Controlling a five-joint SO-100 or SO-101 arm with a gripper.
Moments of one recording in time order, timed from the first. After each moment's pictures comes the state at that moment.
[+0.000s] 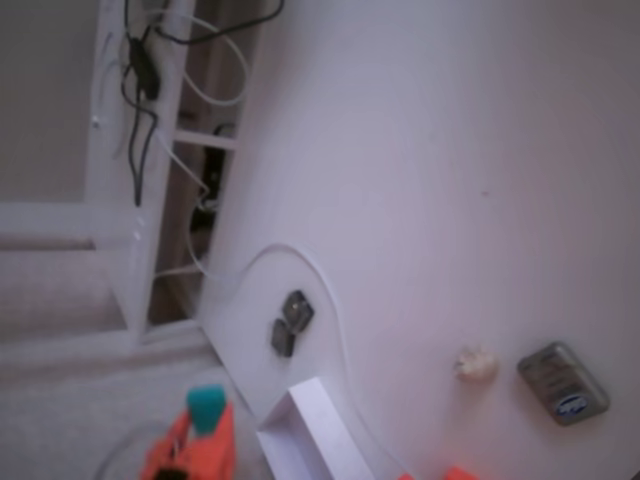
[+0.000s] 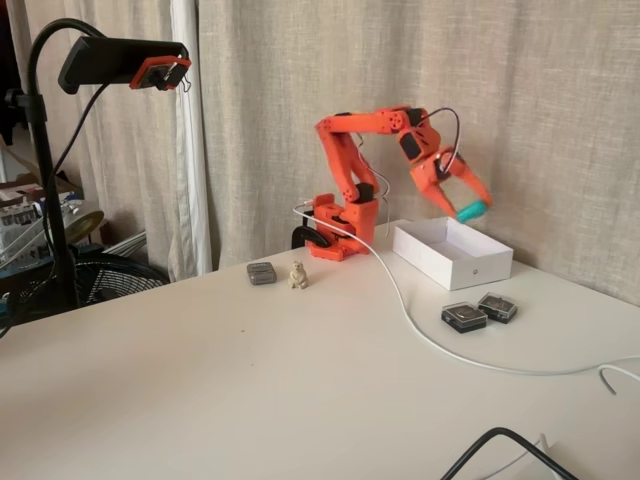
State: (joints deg) arm -17.9 136.5 124.9 60.9 -23.2
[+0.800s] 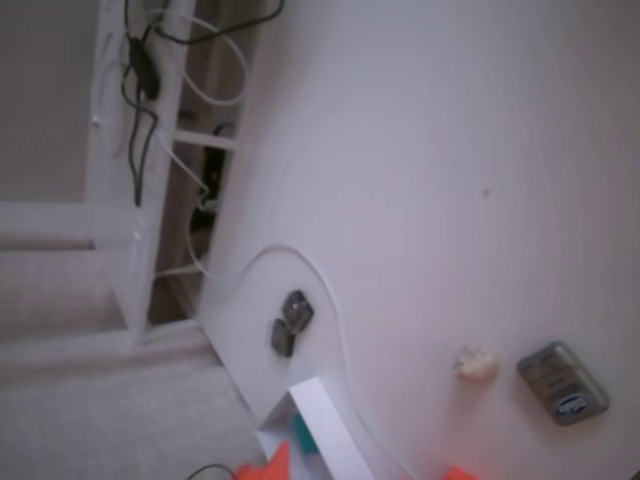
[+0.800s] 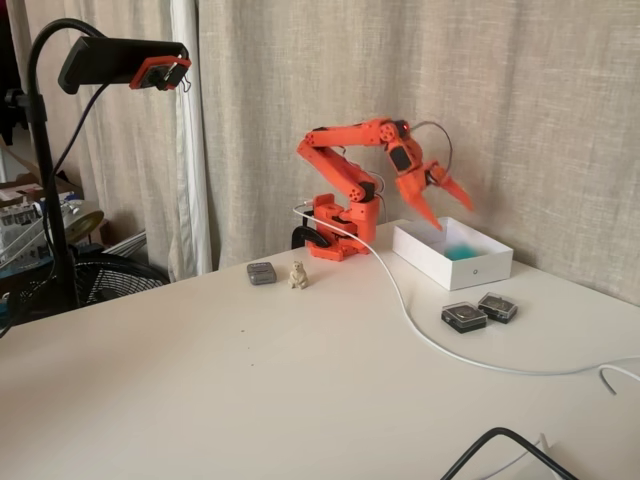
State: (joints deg) arm -27.1 147.3 142.4 66.8 -39.5
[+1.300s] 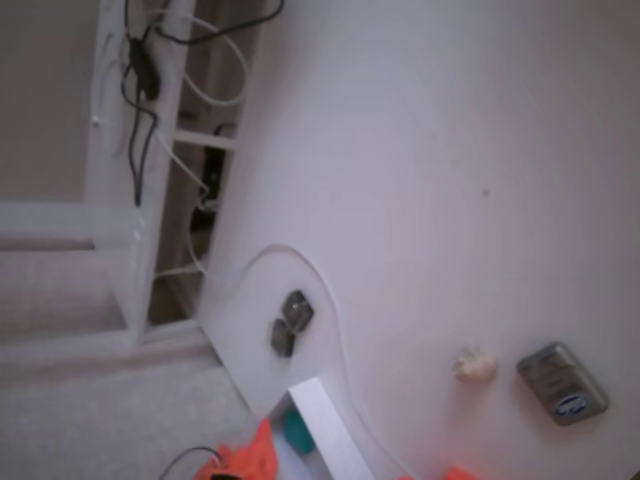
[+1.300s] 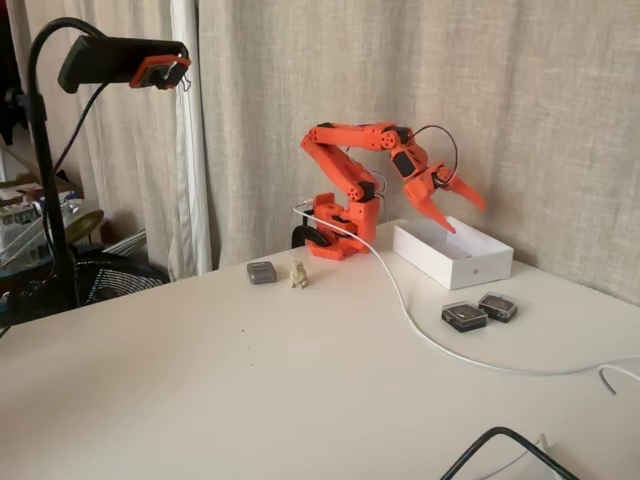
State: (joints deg) arm -21.3 147.7 145.6 50.8 -42.2
